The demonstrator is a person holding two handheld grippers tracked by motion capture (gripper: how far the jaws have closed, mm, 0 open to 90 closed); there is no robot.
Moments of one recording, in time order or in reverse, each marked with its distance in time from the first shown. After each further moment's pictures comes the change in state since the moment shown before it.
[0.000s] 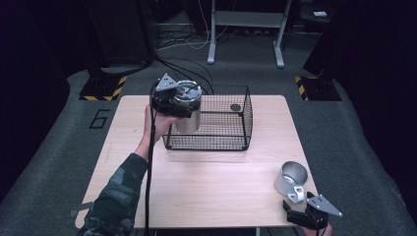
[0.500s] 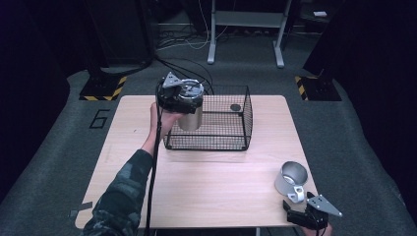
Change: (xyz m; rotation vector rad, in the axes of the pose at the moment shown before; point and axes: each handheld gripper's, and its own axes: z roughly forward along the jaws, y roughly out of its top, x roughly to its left) left arm 0.009 -0.006 0.029 0.023 0.041 -0.043; right arm 0.000 0.000 0.000 -0.001 0.000 0.006
